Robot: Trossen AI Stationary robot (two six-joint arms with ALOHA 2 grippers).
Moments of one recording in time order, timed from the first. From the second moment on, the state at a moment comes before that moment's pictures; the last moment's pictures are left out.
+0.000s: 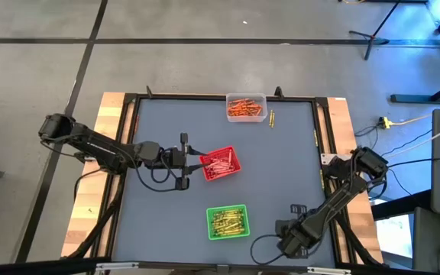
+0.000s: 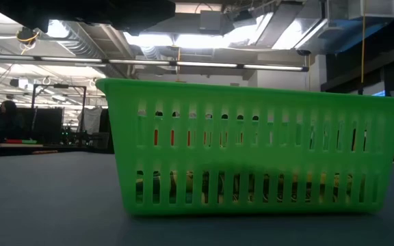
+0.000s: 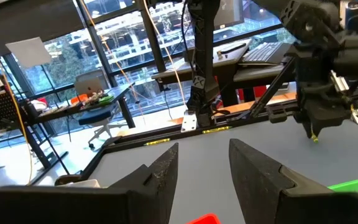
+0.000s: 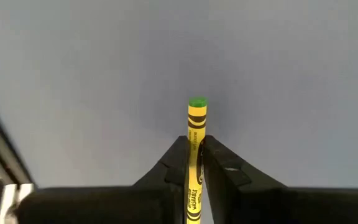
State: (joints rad) left arm -0.16 1.24 0.51 0.74 -0.25 0.25; right arm 0.87 1.81 1.12 -0.89 -0.18 0.96
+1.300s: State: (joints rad) left arm -0.16 1.24 0.51 0.75 -0.25 0.25; right arm 0.54 1.75 1.43 -0.58 0.22 0.32
